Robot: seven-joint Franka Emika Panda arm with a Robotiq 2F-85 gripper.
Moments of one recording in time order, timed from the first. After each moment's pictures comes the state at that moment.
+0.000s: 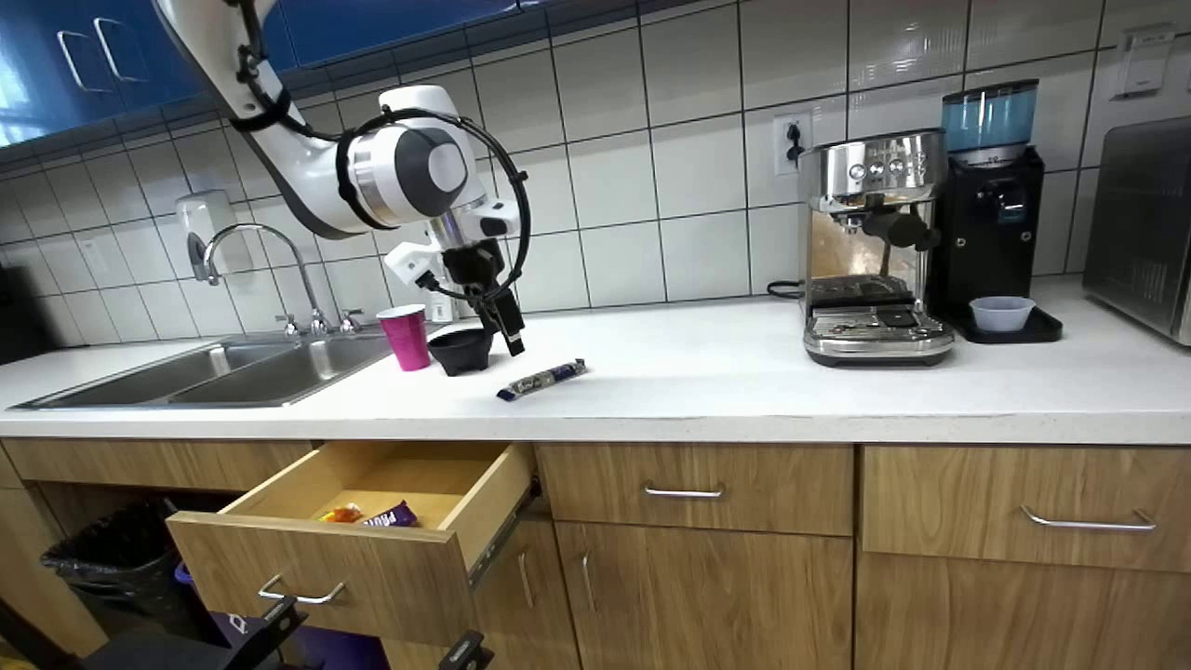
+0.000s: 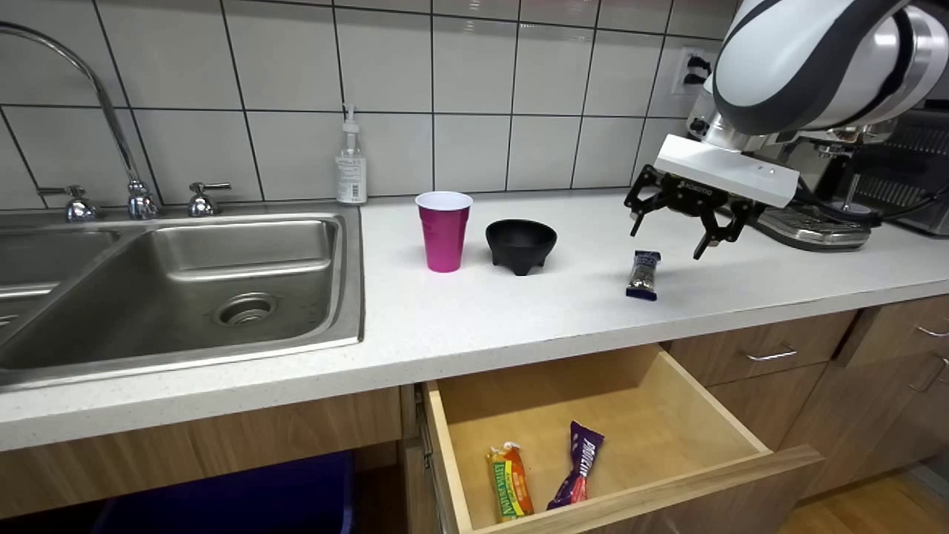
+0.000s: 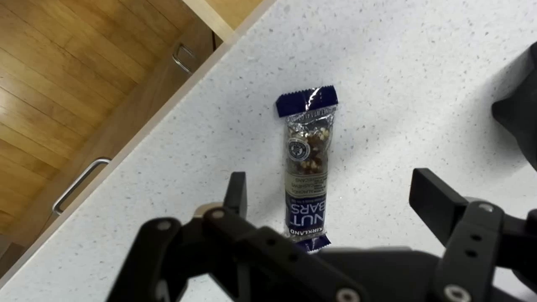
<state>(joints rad) 0.11 0.25 -0.05 -2.26 -0.03 2.78 0.73</state>
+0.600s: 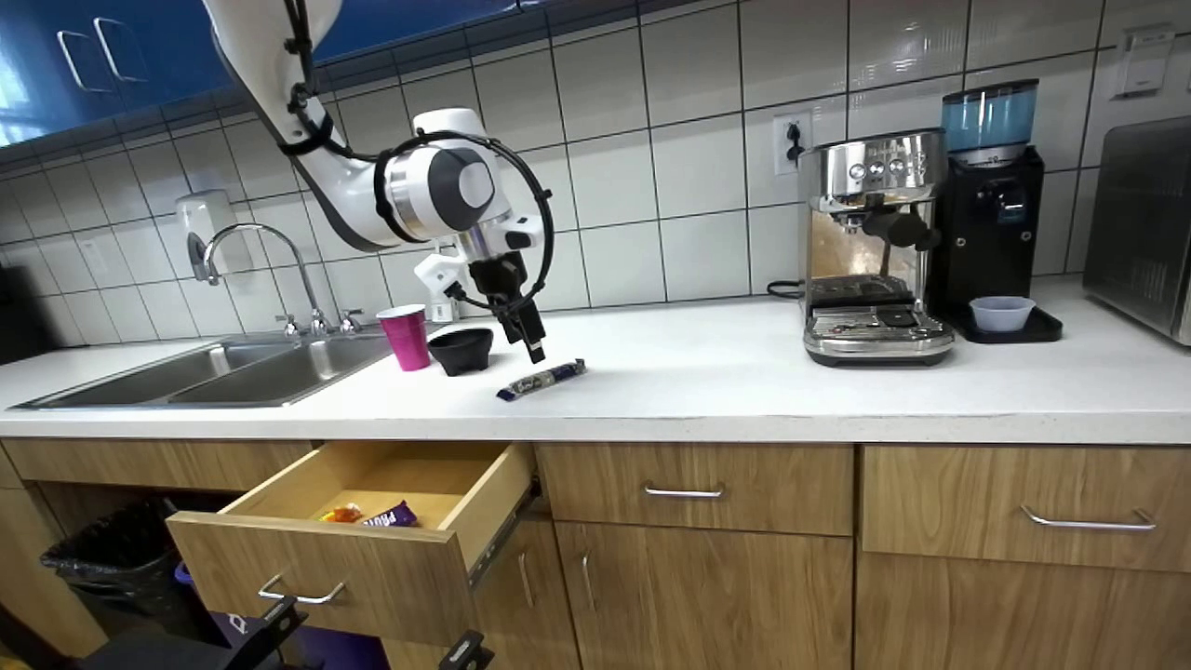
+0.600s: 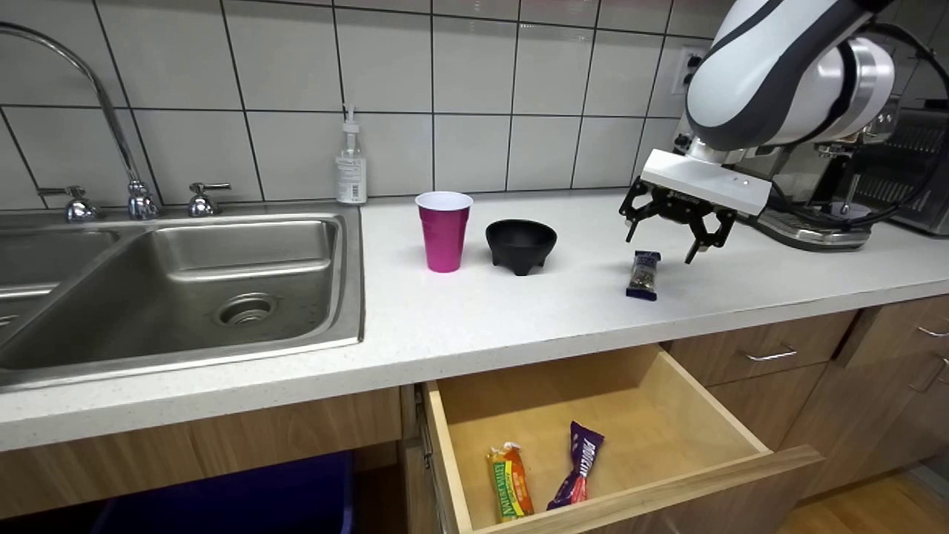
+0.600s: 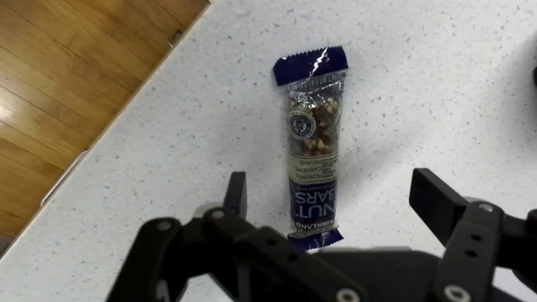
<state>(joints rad) 0.11 0.37 -0.08 -2.14 -0.02 2.75 0.73</state>
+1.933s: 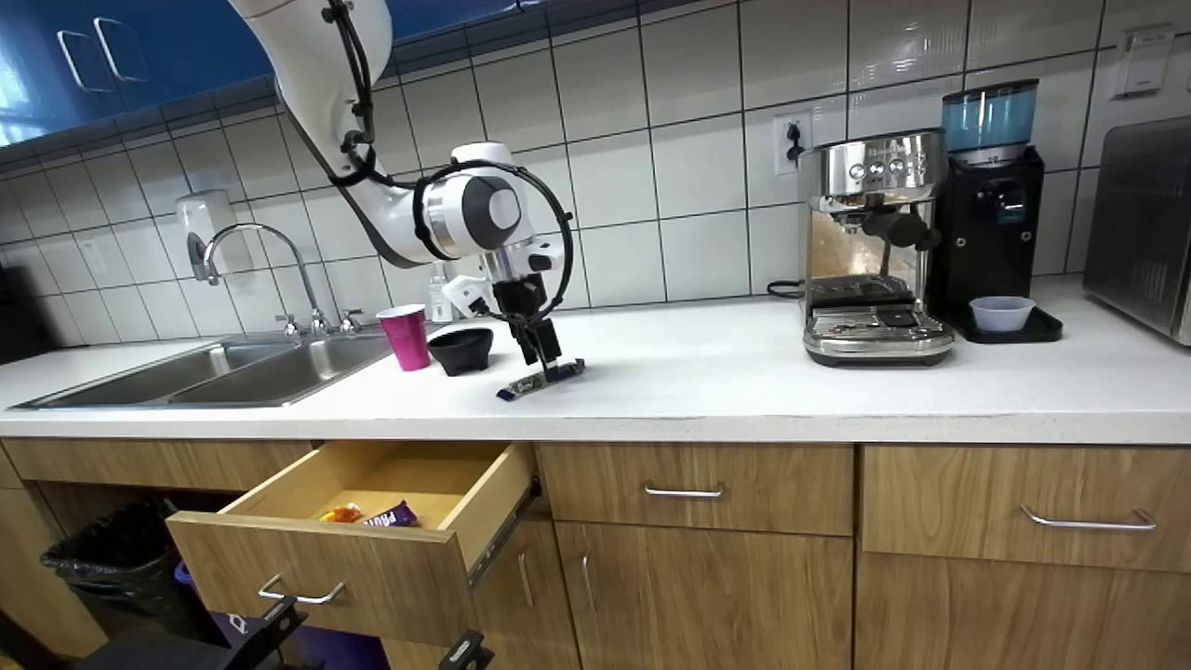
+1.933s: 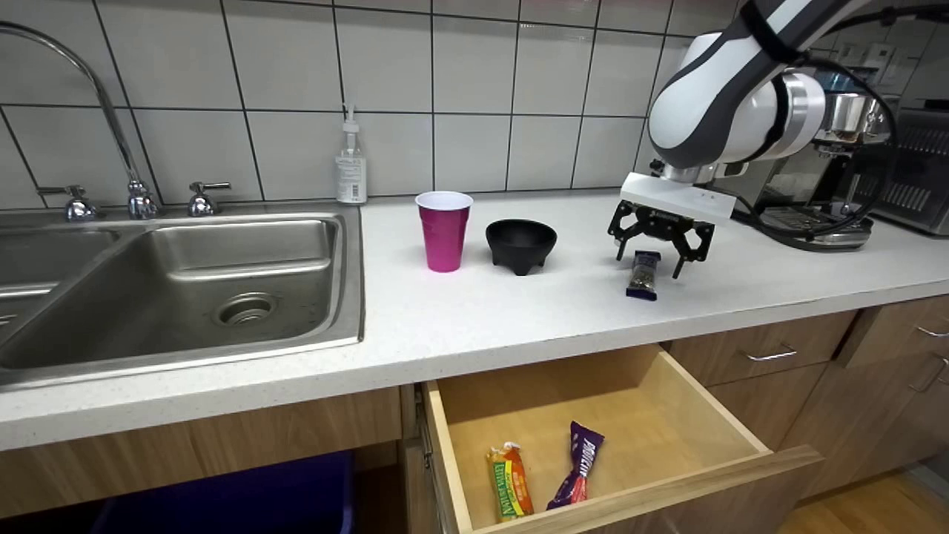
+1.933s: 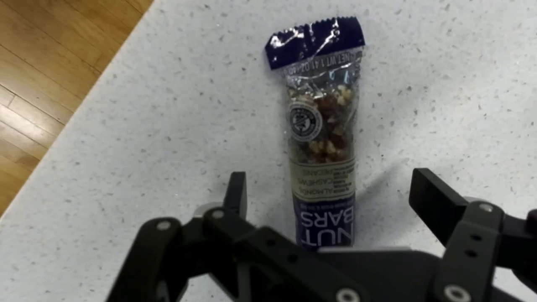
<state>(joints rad) 0.11 0.54 -0.09 -1.94 0.01 2.61 0.73</state>
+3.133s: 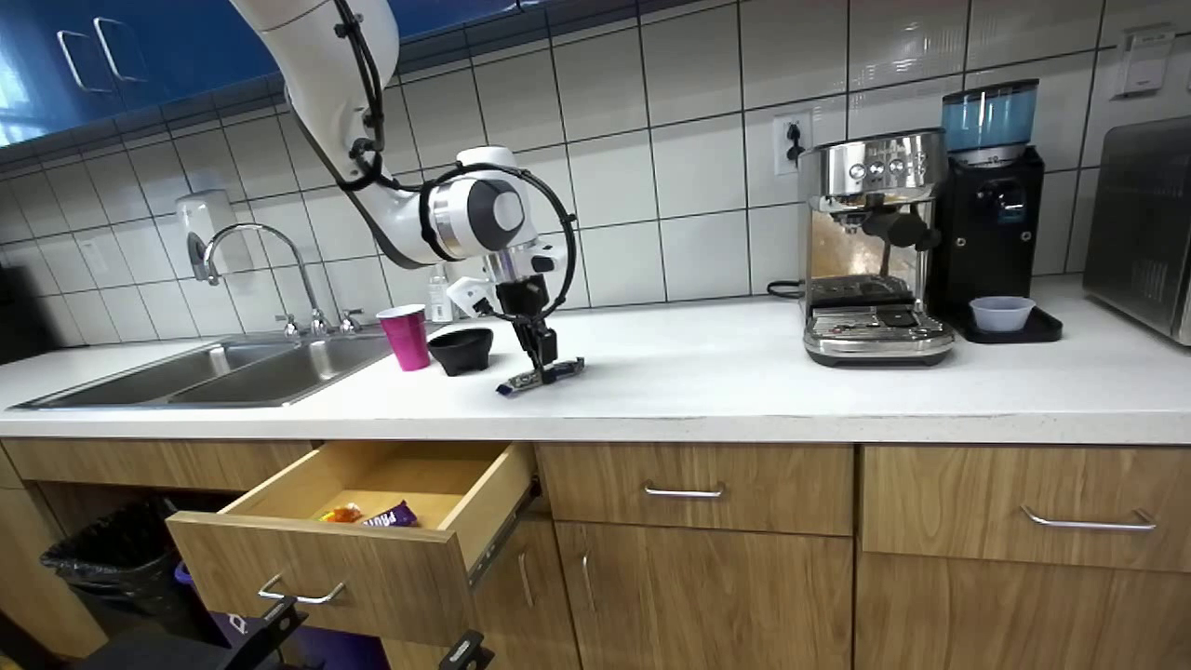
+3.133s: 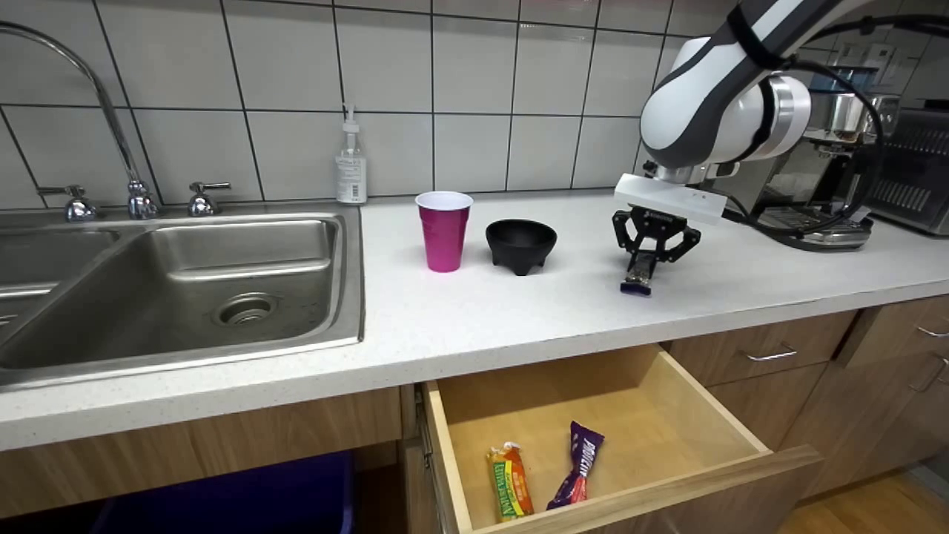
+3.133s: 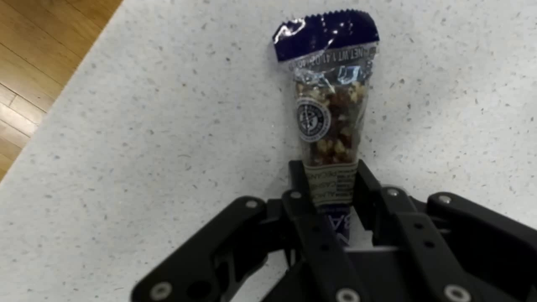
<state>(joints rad) 0.11 0.58 -0.09 -1.89 0.01 2.58 0.73</state>
